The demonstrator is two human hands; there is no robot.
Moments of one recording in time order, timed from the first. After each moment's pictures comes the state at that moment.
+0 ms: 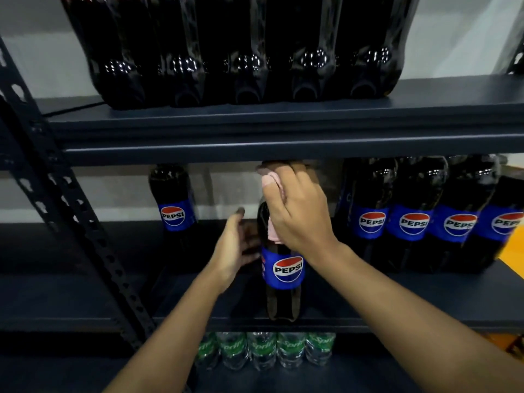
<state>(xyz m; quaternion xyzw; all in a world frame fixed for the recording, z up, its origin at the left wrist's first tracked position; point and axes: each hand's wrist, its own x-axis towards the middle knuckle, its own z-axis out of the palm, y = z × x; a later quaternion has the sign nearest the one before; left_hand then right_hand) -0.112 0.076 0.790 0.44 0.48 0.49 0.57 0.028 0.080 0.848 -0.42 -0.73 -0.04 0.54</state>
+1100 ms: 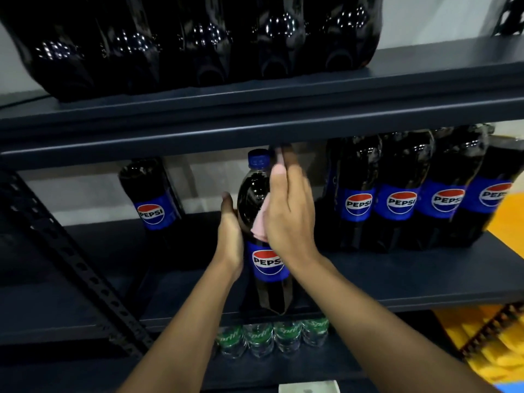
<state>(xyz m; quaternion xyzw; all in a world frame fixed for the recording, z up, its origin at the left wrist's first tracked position) -0.068 0.090 0.792 0.37 0.42 0.57 0.61 0.029 0.072 0.825 -0.44 -0.57 0.21 0.66</state>
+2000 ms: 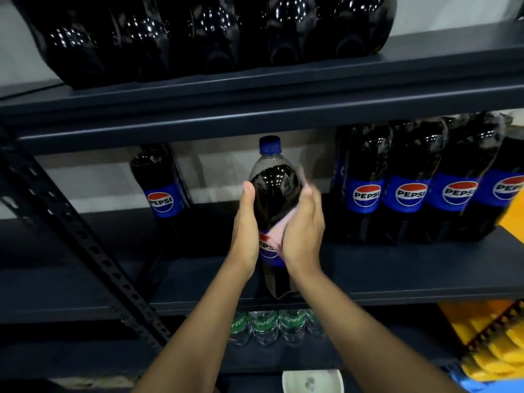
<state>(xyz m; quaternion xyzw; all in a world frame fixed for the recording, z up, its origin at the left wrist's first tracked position) -0.061 0.076 0.776 0.46 0.41 0.58 0.53 0.023 0.062 0.782 -0.44 -0.41 0.36 0.71</state>
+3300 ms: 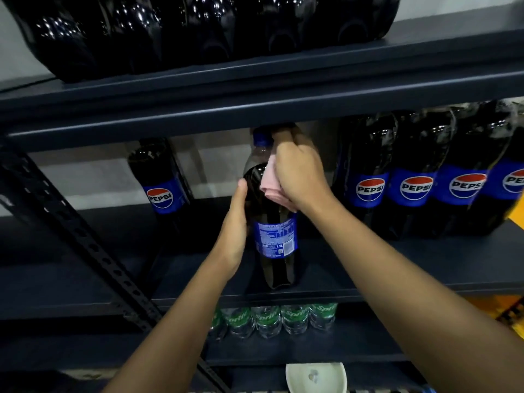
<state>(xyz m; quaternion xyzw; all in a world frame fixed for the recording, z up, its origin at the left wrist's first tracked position) -0.078 0.074 0.786 0.49 0.45 0.53 0.53 0.039 0.095 0.870 -0.49 -0.55 0.36 0.58</state>
